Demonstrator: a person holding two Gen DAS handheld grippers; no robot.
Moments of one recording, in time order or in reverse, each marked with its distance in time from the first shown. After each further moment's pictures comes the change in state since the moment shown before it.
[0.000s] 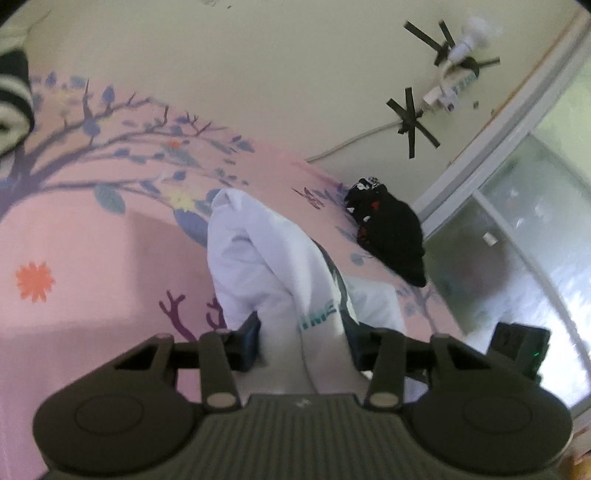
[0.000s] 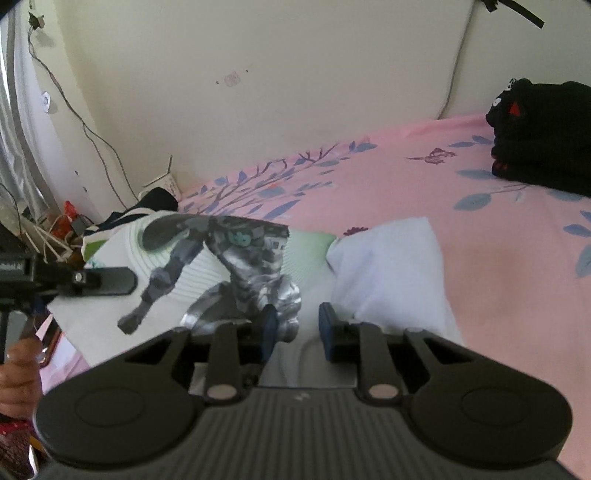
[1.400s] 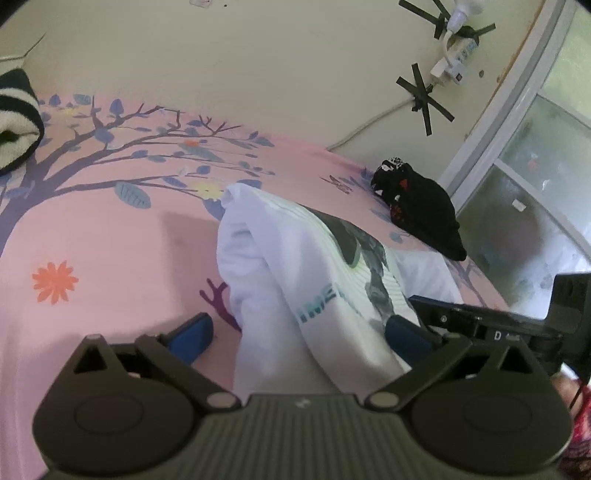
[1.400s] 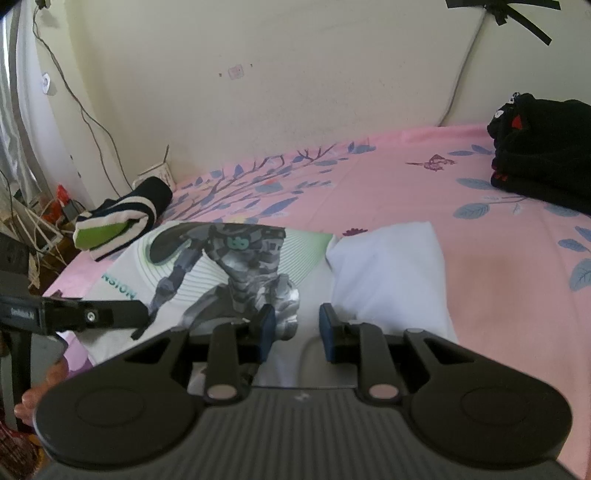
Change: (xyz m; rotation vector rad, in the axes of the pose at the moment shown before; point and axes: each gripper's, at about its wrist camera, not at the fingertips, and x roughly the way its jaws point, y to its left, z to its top) left arm 0.014 0.021 -0.018 0.101 -0.010 0.068; right arm -0.004 0.012 -0.003 -0.038 -0.007 -0.043
